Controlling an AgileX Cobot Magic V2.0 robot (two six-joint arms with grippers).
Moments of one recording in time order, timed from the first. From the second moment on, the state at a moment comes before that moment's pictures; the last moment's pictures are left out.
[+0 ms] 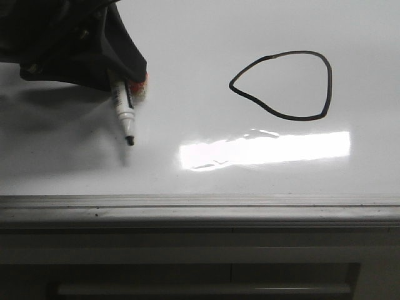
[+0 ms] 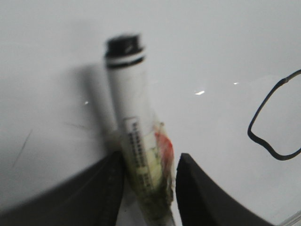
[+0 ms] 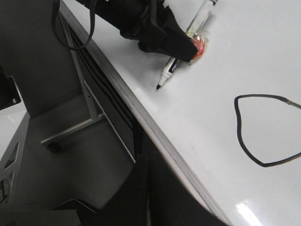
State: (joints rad) left arm -0.79 1.26 -0.77 0.52 0.26 -1.04; right arm 1.25 0.69 -0.82 -0.36 0.78 0.33
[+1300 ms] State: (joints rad) left arm -0.92 0.40 -0.74 0.54 0.68 -0.82; right arm 1.25 0.42 -0.67 -0.95 0.69 0.69
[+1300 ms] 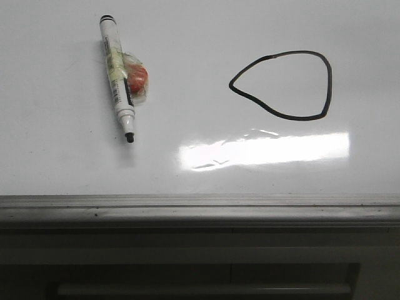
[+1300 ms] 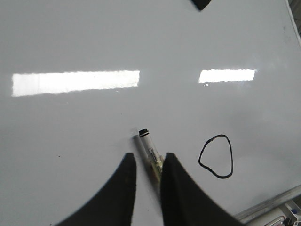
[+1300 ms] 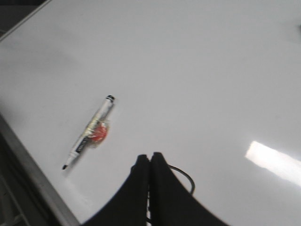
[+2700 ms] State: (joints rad) left arm -0.56 0.20 -0.19 0.00 0.06 0.18; right arm 1.25 0.35 -0.52 -1.10 0.70 0.91
